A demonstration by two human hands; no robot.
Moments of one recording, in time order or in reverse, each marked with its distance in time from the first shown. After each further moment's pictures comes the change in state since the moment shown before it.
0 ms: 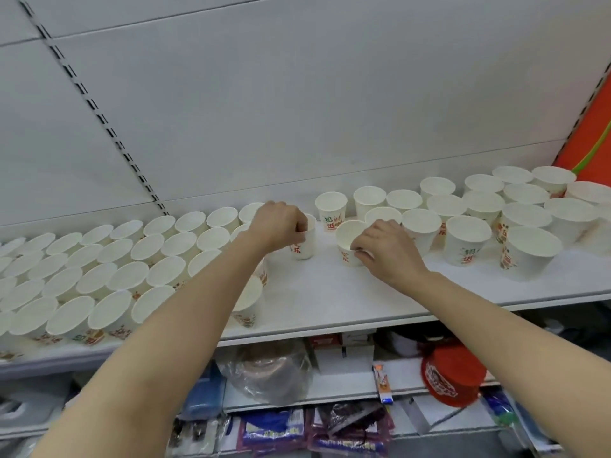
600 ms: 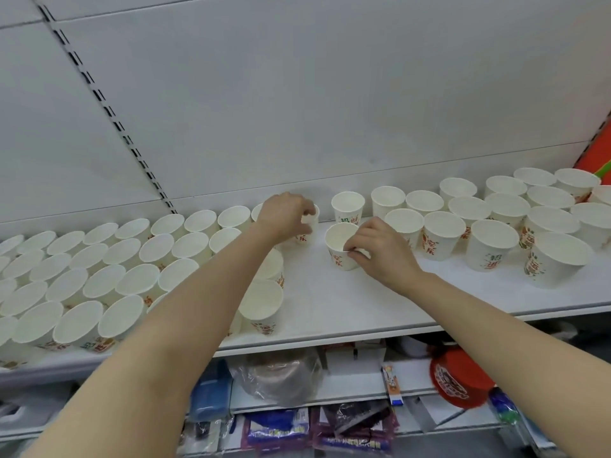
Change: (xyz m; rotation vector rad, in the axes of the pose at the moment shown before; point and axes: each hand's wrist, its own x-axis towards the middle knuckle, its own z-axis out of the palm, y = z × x) left_hand 0.015 -0.032 0.002 -0.148 -0.014 -0.007; right_hand 0.029 -0.027 0.026 0.162 0.017 0.002
